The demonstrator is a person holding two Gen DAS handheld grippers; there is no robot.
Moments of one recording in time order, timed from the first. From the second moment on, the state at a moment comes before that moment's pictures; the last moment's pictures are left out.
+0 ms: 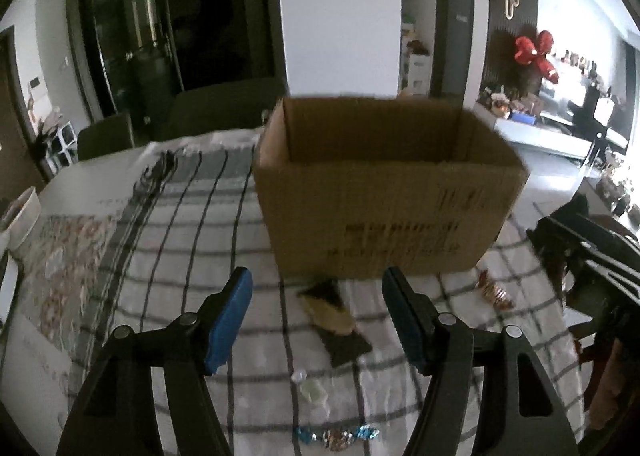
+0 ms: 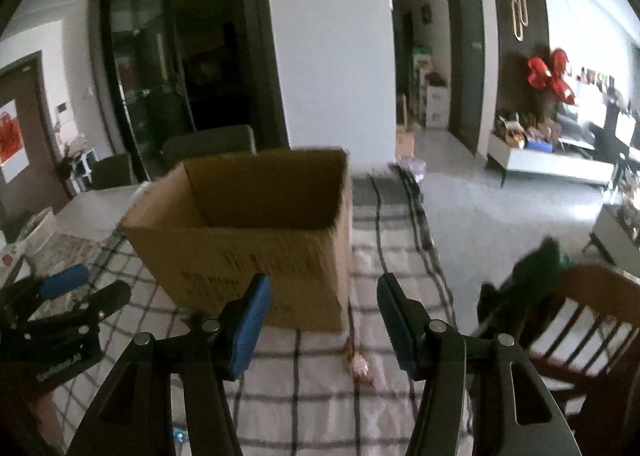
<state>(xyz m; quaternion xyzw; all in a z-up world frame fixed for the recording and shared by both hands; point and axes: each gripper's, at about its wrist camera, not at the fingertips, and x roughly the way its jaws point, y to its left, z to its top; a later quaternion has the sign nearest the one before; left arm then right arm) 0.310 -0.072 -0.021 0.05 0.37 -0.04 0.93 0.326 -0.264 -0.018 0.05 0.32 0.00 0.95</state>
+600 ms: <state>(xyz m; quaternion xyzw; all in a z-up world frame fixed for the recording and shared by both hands) 0.321 -0.074 -0.102 0.03 0.44 0.00 0.90 0.332 -0.279 -0.104 0.05 0.42 -0.02 0.91</state>
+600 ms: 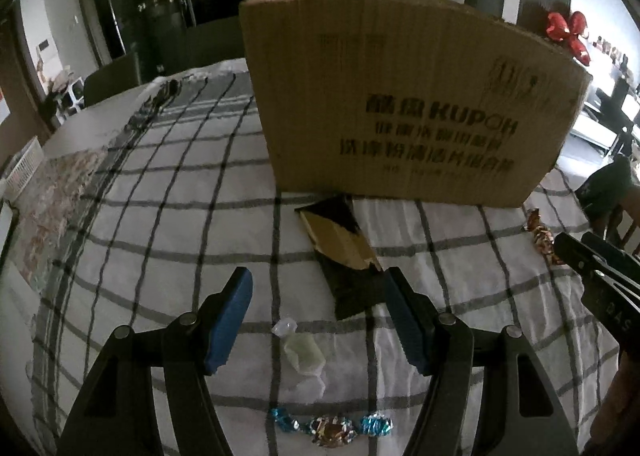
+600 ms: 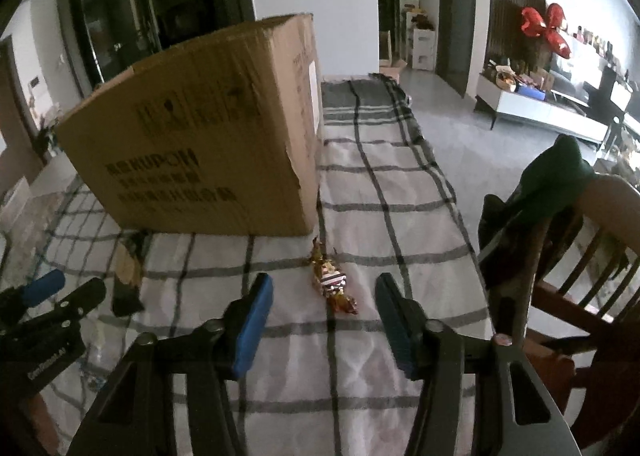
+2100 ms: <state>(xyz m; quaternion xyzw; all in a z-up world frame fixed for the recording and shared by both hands) 0.373 -0.076 -0.134 0.01 0.48 -0.02 0.88 0.344 -0.222 -0.099 0.05 0.41 0.08 0.91</state>
